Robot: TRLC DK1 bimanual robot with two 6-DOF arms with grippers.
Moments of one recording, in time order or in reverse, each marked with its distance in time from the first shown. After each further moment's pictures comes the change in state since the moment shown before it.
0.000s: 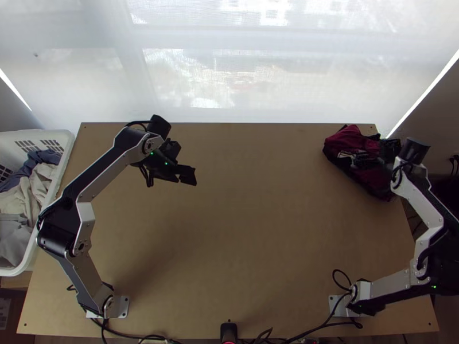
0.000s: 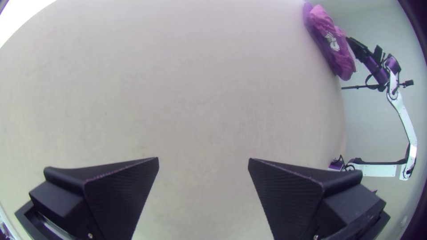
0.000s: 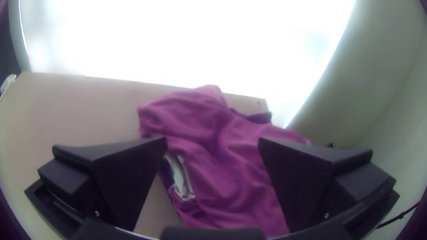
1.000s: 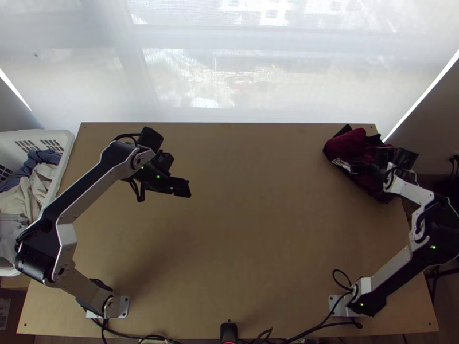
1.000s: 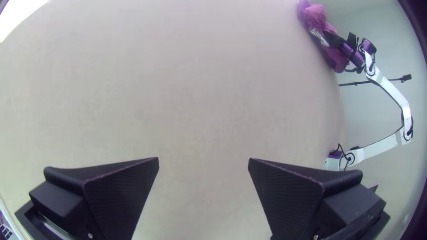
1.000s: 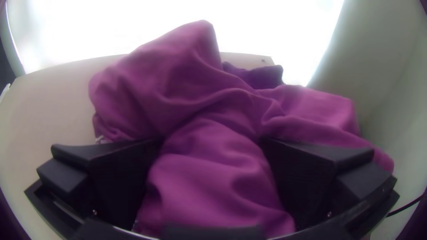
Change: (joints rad) left arm -0.010 -0.192 -0.204 0.030 -0.004 -0.022; right arm -0.063 0.274 0.019 0.155 -0.040 0.041
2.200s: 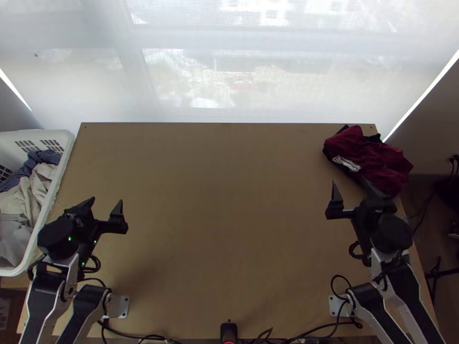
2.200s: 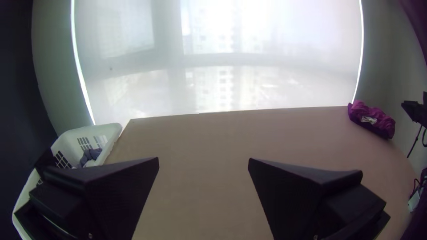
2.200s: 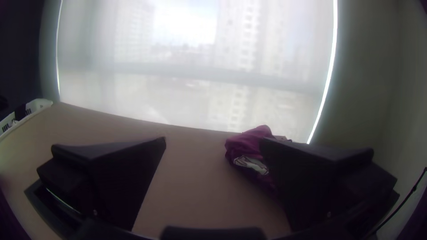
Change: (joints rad) left arm 0.236 -1.287 -0.959 0.667 -0.479 0.094; right arm 0.643 -1.364 -0.662 -0.162 0.475 0.223
